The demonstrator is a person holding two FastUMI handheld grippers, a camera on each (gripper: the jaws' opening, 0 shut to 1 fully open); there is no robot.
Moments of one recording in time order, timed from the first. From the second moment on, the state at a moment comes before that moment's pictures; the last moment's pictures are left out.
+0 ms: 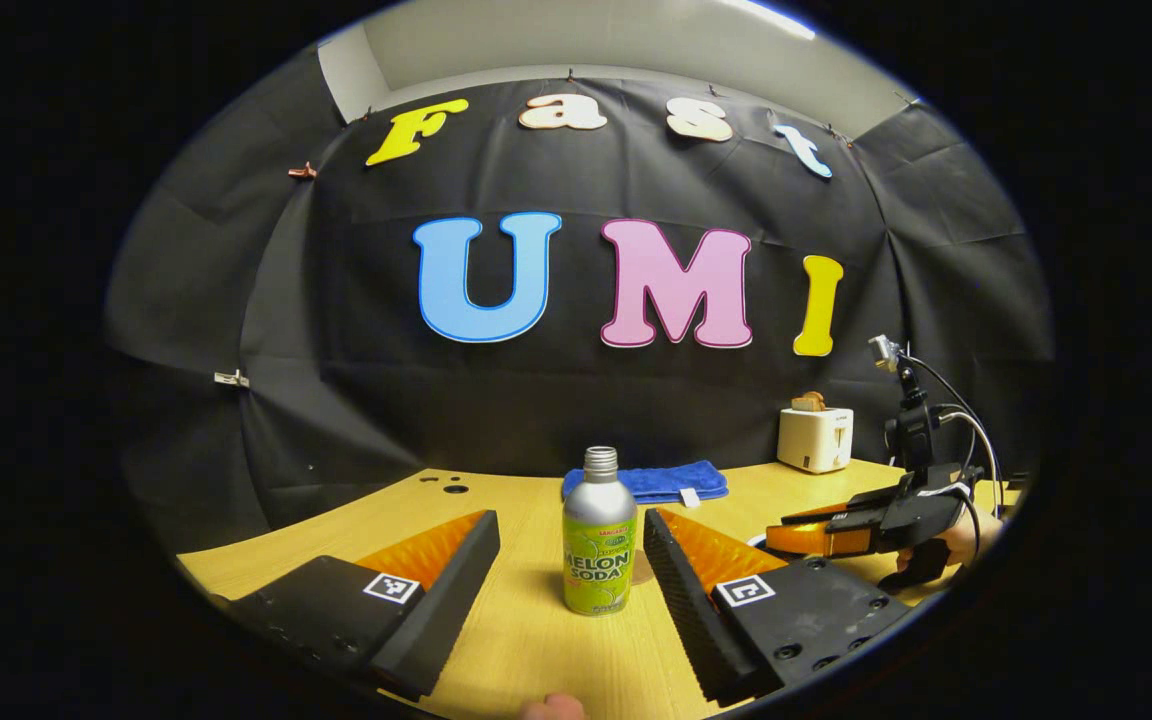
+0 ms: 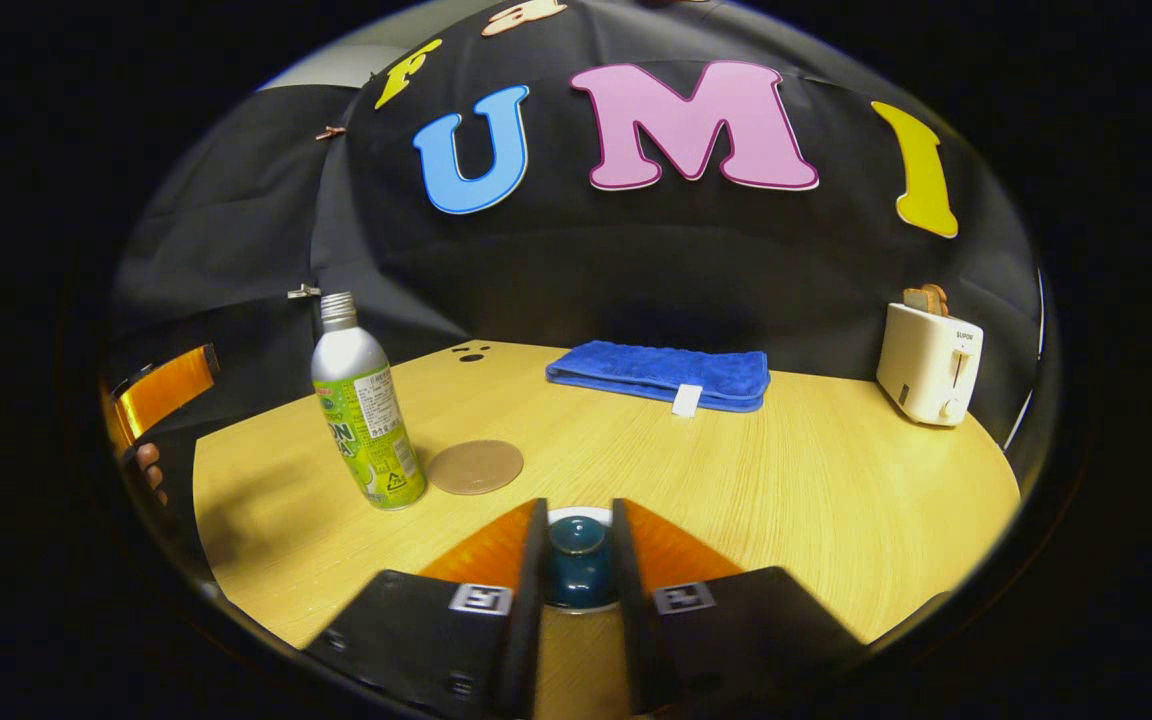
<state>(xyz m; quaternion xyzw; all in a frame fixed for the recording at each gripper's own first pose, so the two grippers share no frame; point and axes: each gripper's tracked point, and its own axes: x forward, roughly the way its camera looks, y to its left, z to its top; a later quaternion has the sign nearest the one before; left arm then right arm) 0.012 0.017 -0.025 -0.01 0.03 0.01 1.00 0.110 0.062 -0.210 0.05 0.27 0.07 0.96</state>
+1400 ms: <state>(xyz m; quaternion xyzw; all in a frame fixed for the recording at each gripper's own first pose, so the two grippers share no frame) 0.123 -0.011 -0.120 0.02 0.13 0.02 0.99 0.052 -0.013 -0.088 0.04 0.12 0.06 0.99</state>
